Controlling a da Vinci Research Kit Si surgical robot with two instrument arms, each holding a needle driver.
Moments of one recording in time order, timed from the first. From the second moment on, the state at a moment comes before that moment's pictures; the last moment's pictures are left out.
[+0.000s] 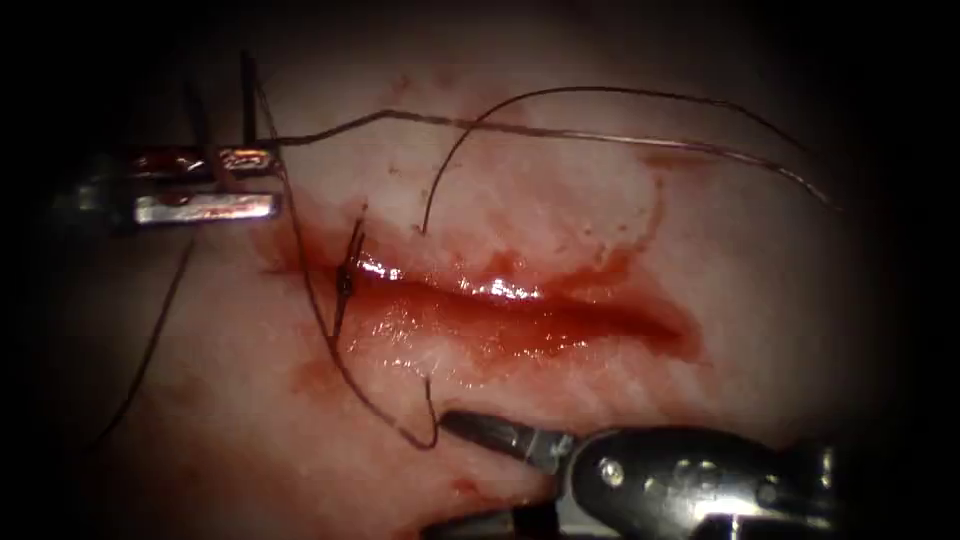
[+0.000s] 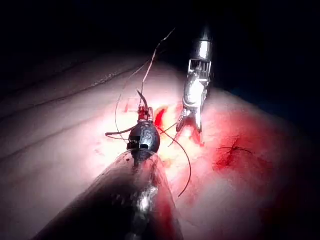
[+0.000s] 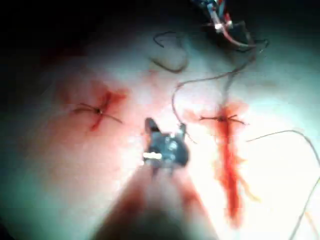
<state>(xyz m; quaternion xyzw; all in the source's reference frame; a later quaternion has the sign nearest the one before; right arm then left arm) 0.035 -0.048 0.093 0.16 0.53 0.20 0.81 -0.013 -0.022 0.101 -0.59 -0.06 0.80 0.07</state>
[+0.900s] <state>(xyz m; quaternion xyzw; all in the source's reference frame) 0.037 -0.047 0.099 0.15 0.50 0.21 0.83 -0.013 -0.022 0.101 -0.59 -0.06 0.80 0.08</state>
